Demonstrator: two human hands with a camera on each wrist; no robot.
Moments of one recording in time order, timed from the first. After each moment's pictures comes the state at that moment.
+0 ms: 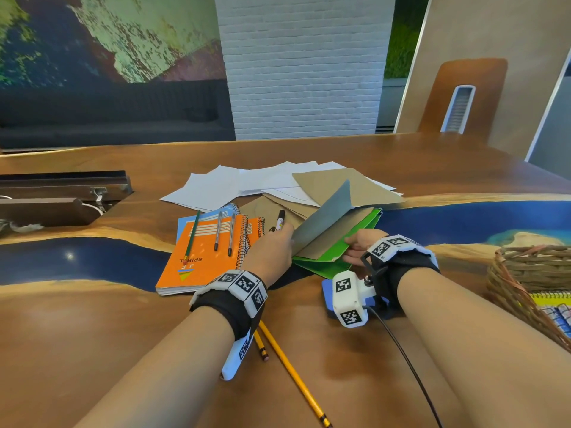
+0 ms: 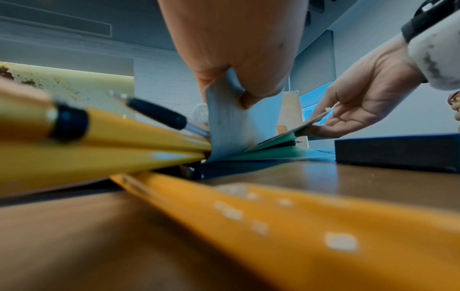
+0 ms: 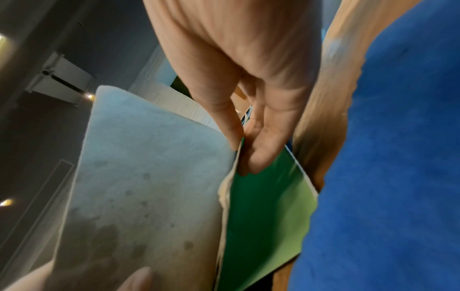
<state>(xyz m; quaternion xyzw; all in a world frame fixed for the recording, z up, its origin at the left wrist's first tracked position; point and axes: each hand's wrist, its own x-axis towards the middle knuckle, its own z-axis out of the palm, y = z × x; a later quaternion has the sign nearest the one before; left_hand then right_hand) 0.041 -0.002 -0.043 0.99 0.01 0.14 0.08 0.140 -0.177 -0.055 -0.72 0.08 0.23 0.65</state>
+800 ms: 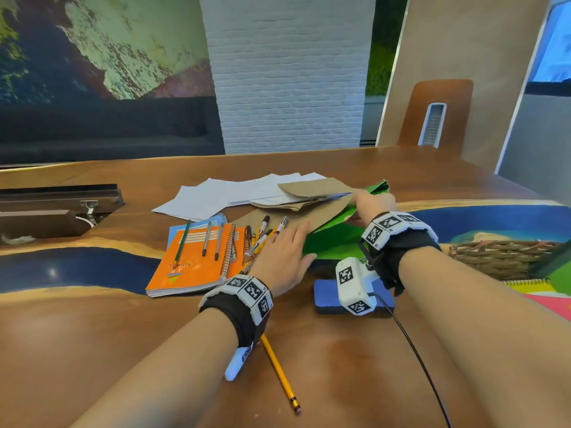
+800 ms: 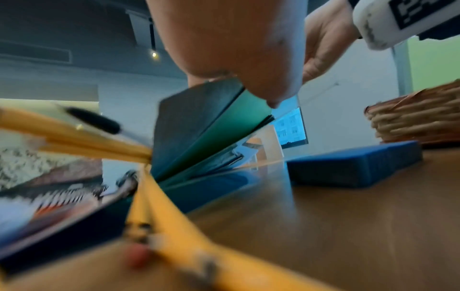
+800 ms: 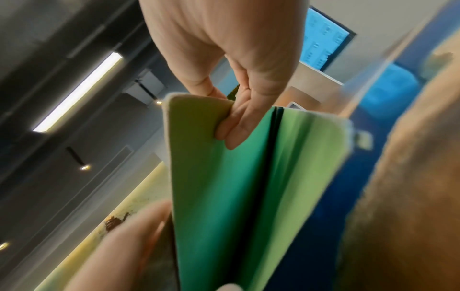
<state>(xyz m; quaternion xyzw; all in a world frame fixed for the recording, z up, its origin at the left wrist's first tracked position) 0.019 -0.043 -0.037 0.97 -0.13 0.19 0.07 0.088 -0.201 0.042 -0.77 0.12 -0.01 0.63</state>
